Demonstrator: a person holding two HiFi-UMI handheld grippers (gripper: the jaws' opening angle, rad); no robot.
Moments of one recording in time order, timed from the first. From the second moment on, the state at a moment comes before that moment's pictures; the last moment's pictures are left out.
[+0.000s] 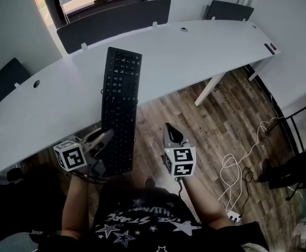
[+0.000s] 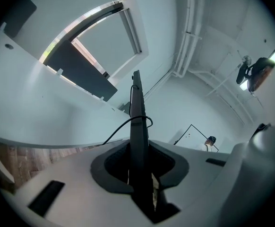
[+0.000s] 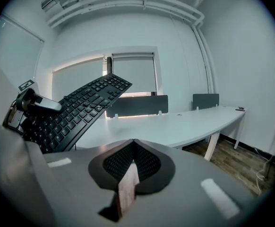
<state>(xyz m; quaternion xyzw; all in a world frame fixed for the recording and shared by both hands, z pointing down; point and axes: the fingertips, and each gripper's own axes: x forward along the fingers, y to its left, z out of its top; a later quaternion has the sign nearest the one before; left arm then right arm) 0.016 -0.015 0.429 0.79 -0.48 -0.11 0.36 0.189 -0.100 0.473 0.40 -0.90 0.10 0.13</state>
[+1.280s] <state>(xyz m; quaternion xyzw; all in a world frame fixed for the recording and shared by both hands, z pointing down) -0.071 0.173 0.425 0.84 -0.41 -0.11 0.35 0.115 0.102 0.477 0.46 -0.87 0.09 0.15</state>
